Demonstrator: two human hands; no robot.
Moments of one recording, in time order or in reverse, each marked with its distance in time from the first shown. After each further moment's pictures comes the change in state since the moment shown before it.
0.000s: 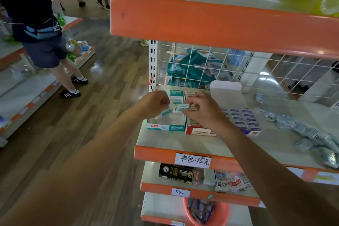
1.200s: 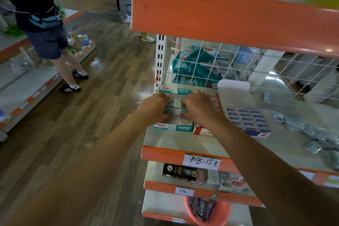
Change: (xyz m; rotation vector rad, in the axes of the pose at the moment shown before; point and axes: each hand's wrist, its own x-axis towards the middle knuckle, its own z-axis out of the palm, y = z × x) left_hand 0.001 -0.034 0.019 0.312 0.049 0.133; right_hand 0.035 -0.029 0.031 -0.635 -0.187 -0.095
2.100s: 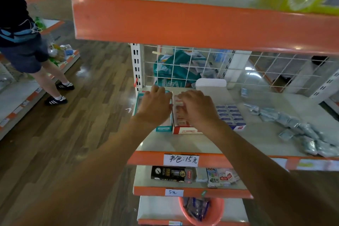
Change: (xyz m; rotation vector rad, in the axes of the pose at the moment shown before) left_hand 0.012 0.083 -0.019 0.251 0.131 0.029; right_hand -0.045 0.047 0.001 0.155 0.227 0.116
